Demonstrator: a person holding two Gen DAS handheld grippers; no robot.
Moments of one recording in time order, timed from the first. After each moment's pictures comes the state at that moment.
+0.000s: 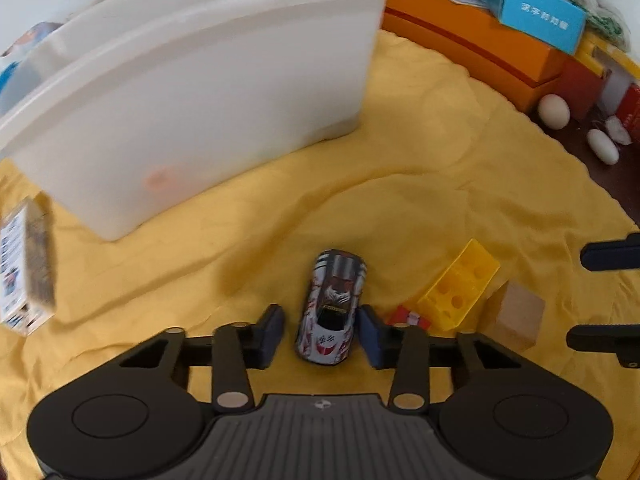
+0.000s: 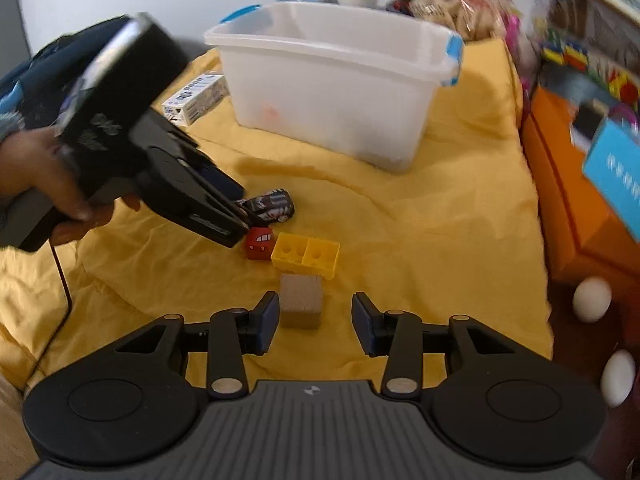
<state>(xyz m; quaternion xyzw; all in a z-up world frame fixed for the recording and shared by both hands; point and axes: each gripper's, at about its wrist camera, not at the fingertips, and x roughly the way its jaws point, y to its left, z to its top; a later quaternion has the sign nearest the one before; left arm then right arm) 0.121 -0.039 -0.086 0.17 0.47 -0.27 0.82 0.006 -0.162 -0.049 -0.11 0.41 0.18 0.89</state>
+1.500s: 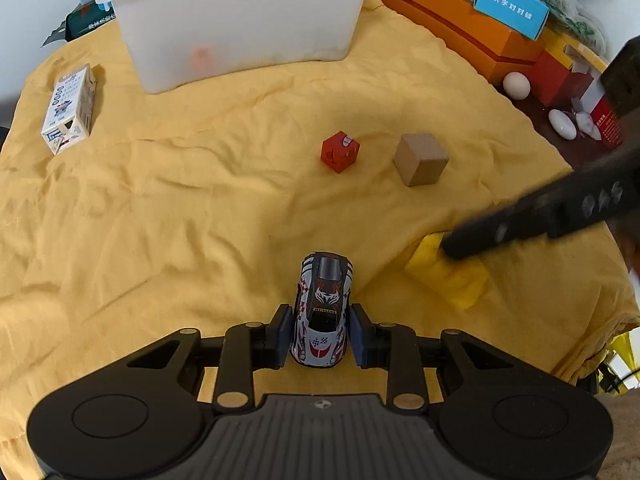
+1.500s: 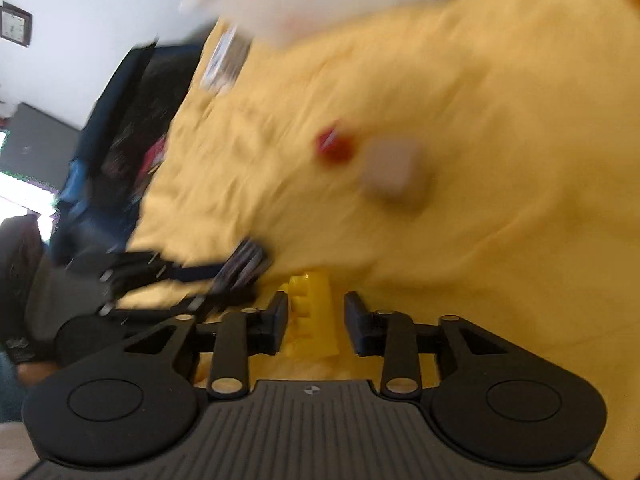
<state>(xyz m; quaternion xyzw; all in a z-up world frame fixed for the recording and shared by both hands) -0.006 0.017 -0.075 0.09 0.52 -0.22 0.82 0.033 -0.198 -0.102 0.15 0.54 0.26 0.78</state>
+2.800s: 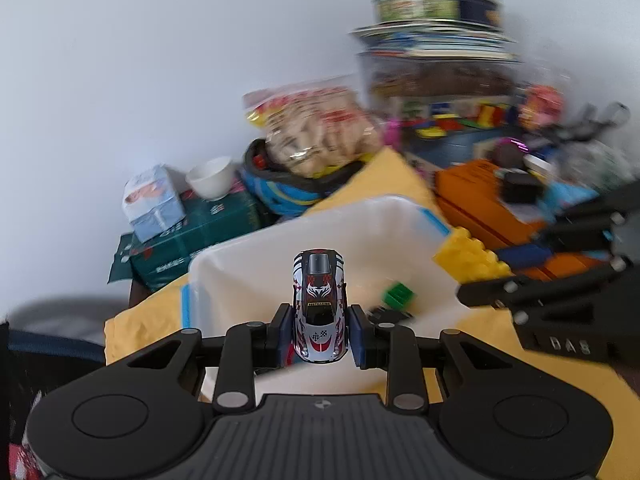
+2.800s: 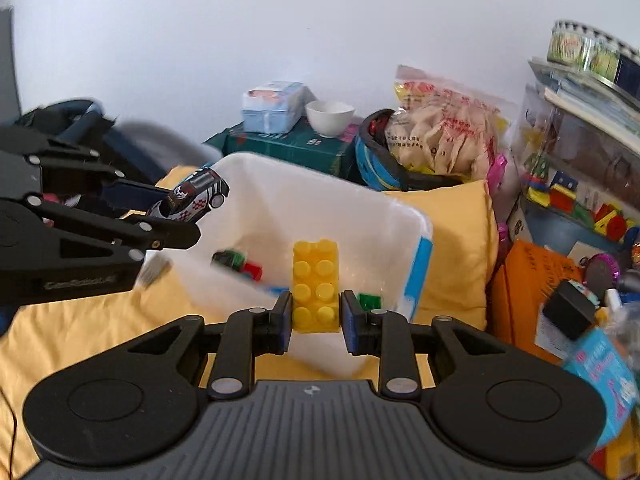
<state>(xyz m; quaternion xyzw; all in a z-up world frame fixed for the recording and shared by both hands) 0.159 -0.007 0.084 0.14 0.31 -0.17 0.93 0.147 -0.149 0.053 -0.09 0.33 0.15 0.93</state>
